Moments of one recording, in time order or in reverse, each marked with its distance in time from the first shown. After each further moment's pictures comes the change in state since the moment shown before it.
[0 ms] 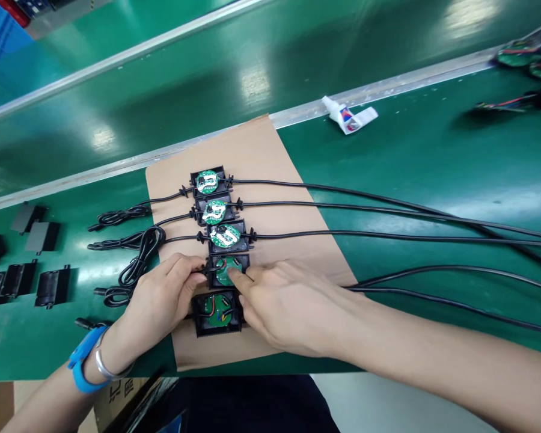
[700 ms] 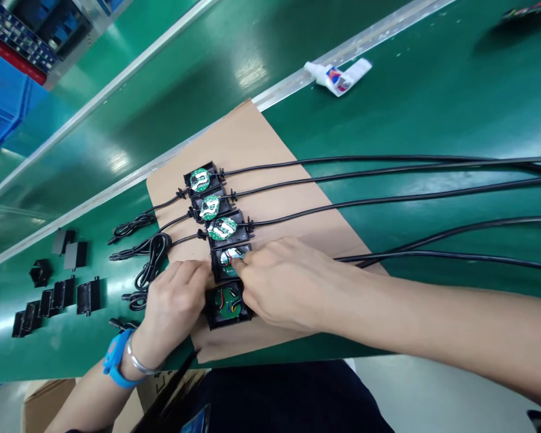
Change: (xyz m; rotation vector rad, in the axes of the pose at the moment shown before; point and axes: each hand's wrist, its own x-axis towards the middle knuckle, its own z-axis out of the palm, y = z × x) left_hand 0.004 0.013 0.001 0.463 0.043 0.218; right_hand 0.009 -0.001 0.006 0.018 0.079 0.027
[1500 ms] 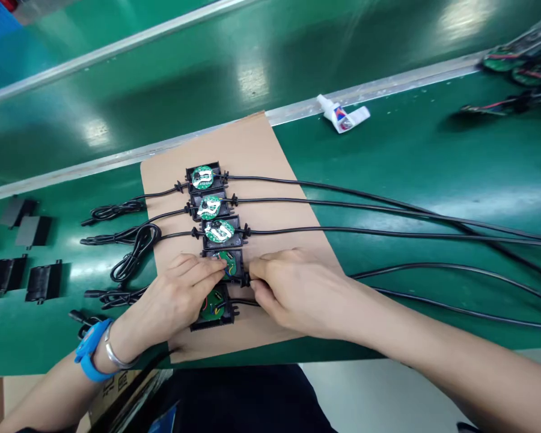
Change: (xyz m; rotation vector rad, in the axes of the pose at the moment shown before) left_hand 0.002 -0.001 0.007 -0.385 -0.076 0.191; right_hand -0.017 0.014 -0.018 0.222 -0.114 0.127
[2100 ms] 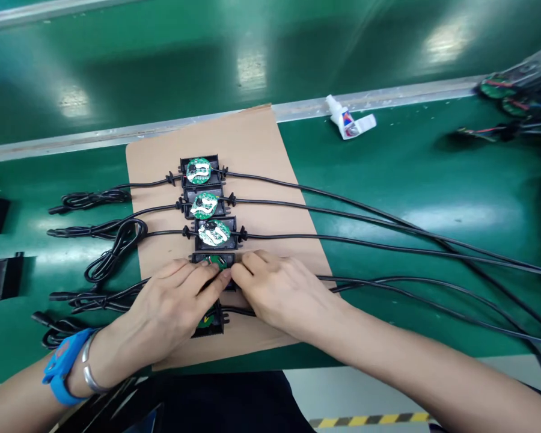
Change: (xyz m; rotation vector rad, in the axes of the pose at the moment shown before) left_hand 0.008 0.012 0.002 0.065 -0.006 -0.049; right_hand 0.008 0.008 0.026 -0.350 0.248 -0.197
